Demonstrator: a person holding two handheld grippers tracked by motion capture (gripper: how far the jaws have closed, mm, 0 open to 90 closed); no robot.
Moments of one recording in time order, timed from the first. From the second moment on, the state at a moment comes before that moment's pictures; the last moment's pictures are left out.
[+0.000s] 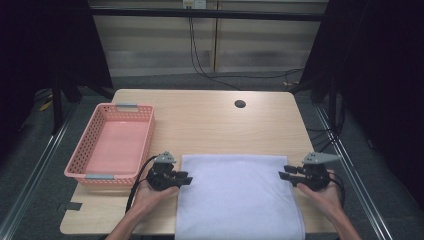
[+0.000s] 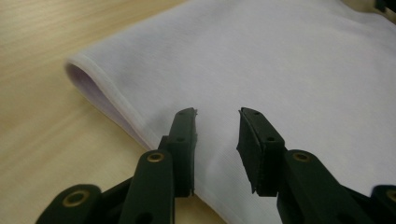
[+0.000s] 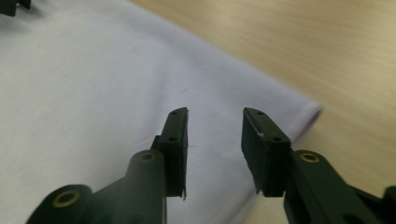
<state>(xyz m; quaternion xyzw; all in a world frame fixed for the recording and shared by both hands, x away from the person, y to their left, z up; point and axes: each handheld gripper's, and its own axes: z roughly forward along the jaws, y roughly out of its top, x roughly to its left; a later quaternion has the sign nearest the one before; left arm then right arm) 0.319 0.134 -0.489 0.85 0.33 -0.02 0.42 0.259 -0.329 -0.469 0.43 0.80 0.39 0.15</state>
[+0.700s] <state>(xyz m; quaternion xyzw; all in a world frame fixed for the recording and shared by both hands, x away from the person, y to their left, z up) 0.378 0.142 -0.504 0.82 0.38 0.03 0.42 0.334 -0.338 -0.503 0.45 0.81 0.35 0.14</state>
